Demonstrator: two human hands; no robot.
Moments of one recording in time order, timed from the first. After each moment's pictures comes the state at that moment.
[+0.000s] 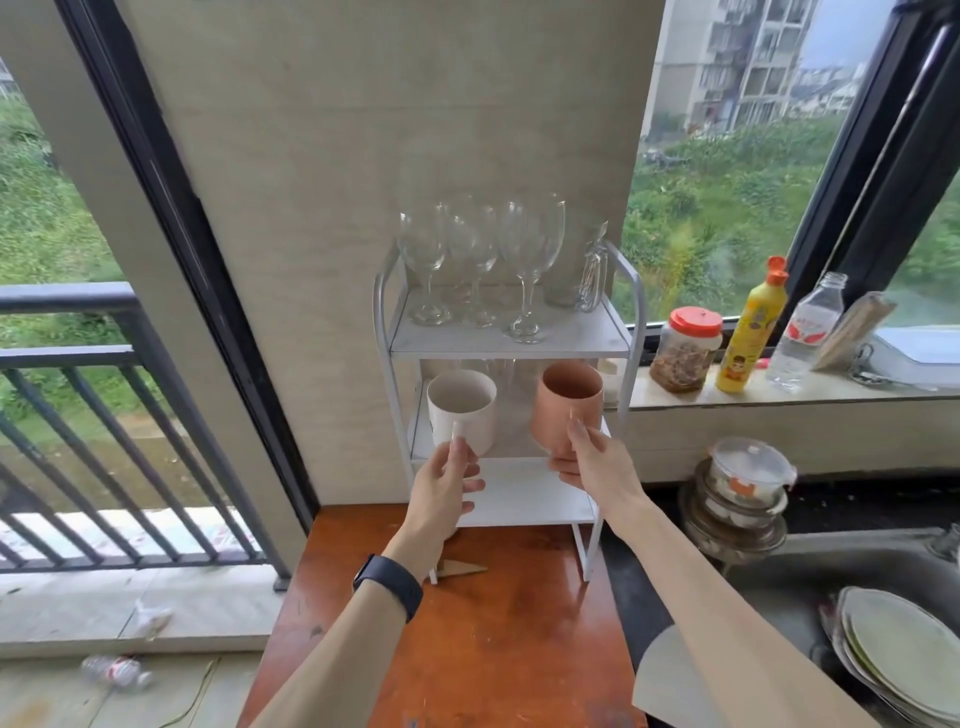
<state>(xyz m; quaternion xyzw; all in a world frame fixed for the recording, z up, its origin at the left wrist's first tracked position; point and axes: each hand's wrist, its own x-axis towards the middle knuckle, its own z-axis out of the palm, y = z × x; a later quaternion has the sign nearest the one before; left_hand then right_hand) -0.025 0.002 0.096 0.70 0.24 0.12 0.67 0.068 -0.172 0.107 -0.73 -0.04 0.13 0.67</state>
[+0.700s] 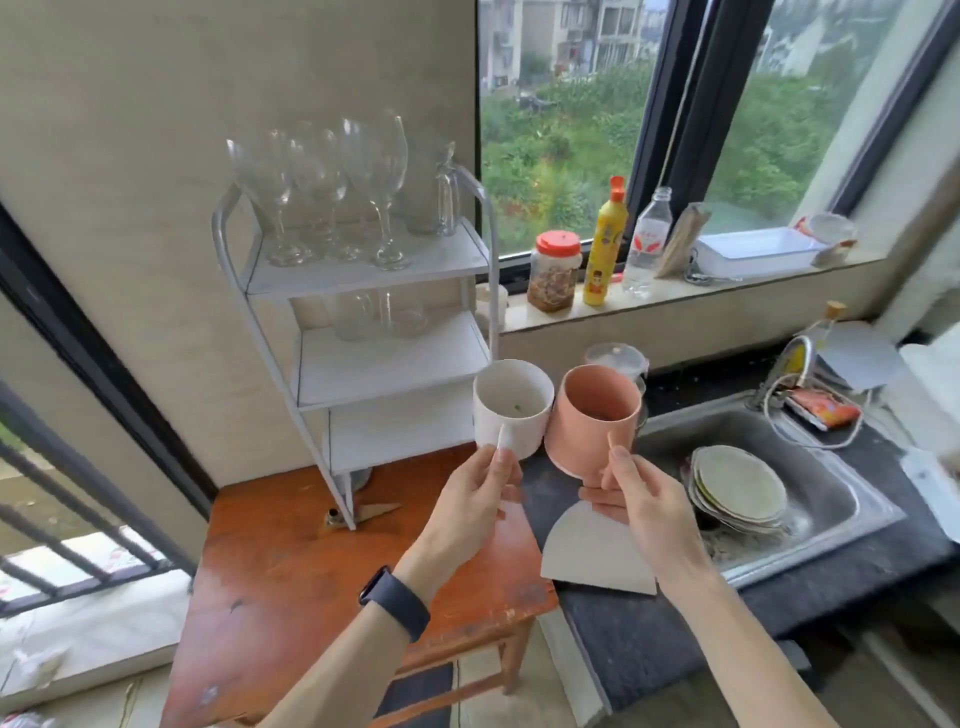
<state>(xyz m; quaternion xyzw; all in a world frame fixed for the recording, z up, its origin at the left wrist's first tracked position) -0.089 -0.132 0.076 0.79 0.00 -0.02 0.61 -0.087 -0.334 0.086 -0.73 0.06 0.00 0.68</state>
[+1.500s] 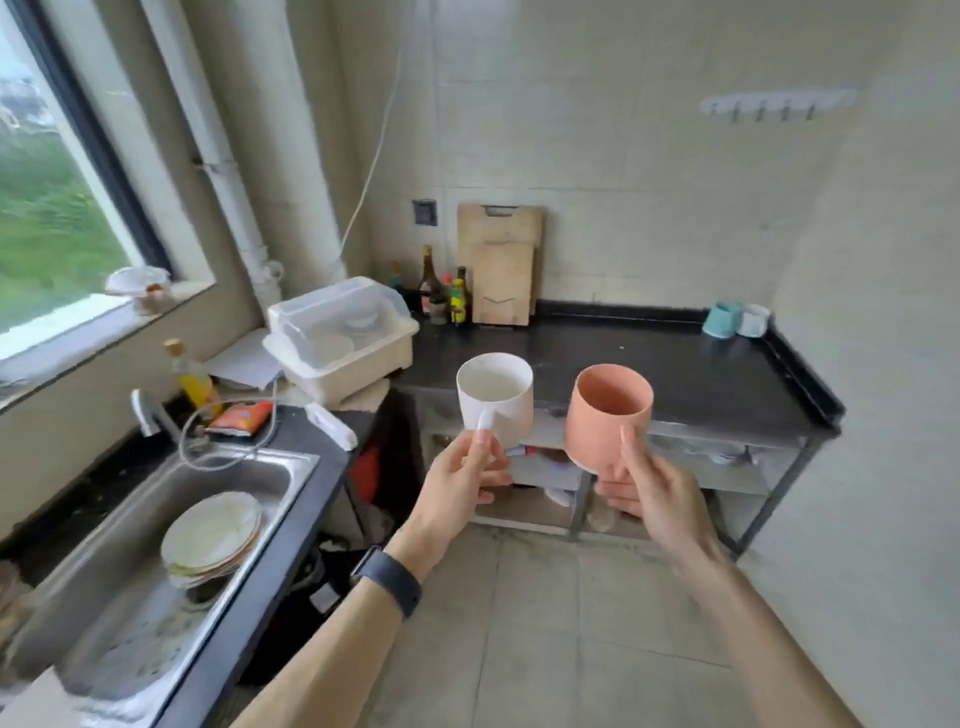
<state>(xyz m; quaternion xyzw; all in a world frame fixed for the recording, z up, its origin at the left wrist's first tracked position) -0.318 -0.785 0.112 0.65 -0.36 -0.36 0.56 -0.515 -0.894 0.111 -0.58 0.45 -0.38 0.56</state>
